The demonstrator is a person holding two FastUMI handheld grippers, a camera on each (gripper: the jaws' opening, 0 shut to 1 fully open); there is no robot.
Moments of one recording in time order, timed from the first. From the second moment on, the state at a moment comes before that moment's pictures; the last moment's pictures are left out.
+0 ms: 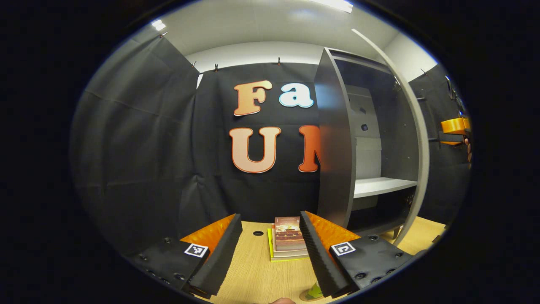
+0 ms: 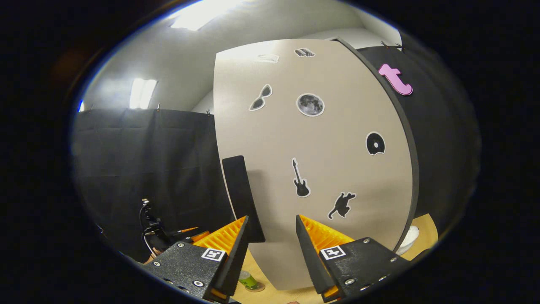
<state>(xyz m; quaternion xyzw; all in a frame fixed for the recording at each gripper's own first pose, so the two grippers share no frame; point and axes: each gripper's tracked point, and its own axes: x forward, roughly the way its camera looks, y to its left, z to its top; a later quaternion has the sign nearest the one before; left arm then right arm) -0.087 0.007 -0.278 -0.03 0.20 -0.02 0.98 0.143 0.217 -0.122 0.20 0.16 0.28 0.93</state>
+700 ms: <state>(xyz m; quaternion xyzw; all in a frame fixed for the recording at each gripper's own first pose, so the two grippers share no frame) -0.078 0.011 -0.279 -0.03 0.19 -0.03 0.98 0.168 0.225 -0.133 0.15 0.15 0.22 0.95</state>
